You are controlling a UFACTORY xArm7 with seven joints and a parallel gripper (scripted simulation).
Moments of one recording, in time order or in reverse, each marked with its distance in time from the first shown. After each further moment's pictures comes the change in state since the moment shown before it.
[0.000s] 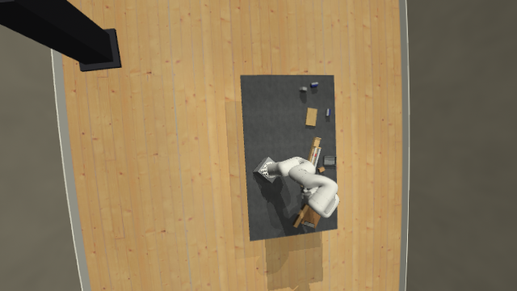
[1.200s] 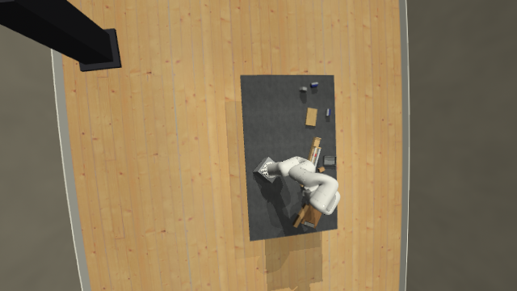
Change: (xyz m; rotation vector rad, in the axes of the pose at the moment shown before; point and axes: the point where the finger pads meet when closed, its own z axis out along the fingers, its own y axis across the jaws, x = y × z) arm 0.025 0.000 0.000 0.000 0.000 0.000
